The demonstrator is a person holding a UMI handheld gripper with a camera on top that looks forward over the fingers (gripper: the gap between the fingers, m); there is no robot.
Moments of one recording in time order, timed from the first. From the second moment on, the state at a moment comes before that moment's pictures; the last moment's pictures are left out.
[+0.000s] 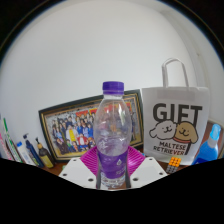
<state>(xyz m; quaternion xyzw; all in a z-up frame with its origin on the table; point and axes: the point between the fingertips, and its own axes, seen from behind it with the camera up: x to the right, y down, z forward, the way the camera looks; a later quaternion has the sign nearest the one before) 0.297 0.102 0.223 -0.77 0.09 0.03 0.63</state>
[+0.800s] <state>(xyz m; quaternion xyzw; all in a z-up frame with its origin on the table) 0.369 0.070 0.084 -0.83 0.05 -0.05 0.55</state>
